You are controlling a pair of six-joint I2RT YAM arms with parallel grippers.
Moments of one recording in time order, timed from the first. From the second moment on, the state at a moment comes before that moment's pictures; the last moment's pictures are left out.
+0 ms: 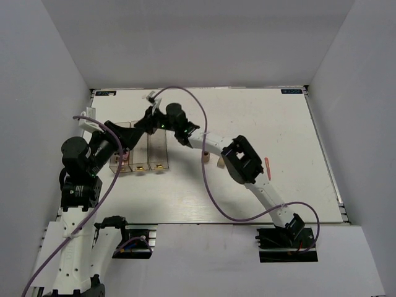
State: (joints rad) left arm 0.00 0.64 0.92 -0.32 0.48 -0.73; right arm 0.88 2.56 2.08 0.48 -0.48 0.35
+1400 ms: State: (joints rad) left arm -0.67 1.62 1.25 -0.38 0.16 -0.53; right arm 0.17 1.63 1.39 -0.49 -0.55 -0.28
